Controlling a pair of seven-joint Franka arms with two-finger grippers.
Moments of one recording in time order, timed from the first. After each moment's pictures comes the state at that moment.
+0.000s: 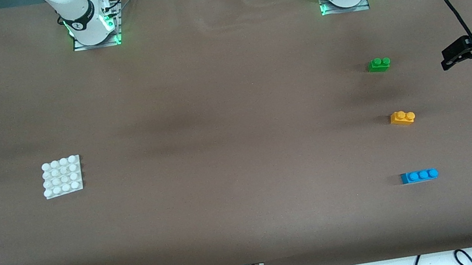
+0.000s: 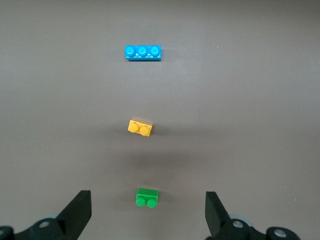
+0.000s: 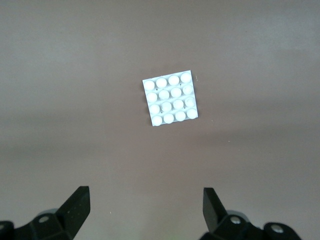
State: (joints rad) left arm 0.02 0.15 -0.01 -1.45 0.00 1.54 -0.03; right arm 0.00 0.19 -0.13 -1.49 0.00 1.55 -0.06
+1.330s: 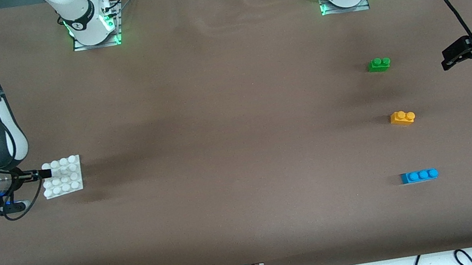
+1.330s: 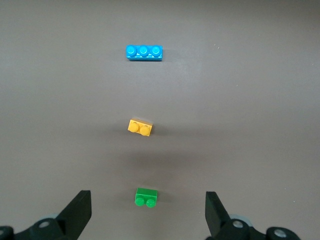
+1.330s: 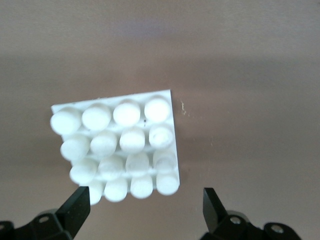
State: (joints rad) left arm 0.02 0.15 -0.01 -1.44 0.00 1.54 -0.04; right arm -0.06 0.61 -0.14 -1.64 -0.05 2.03 -0.17
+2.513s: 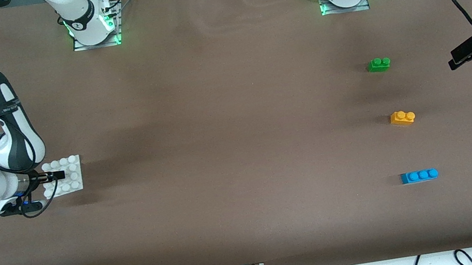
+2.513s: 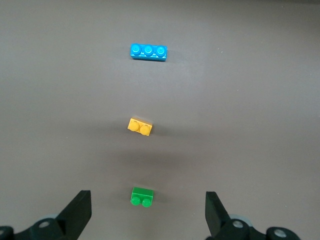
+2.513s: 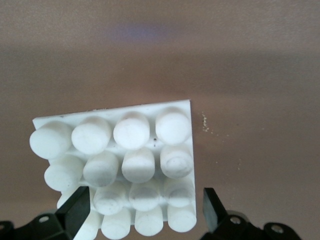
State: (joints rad) left arm 0.05 0.15 0.00 -1.44 -0.03 1.54 -0.05; right arm -0.06 0.67 -0.13 -1.68 -0.03 2.11 -0.17
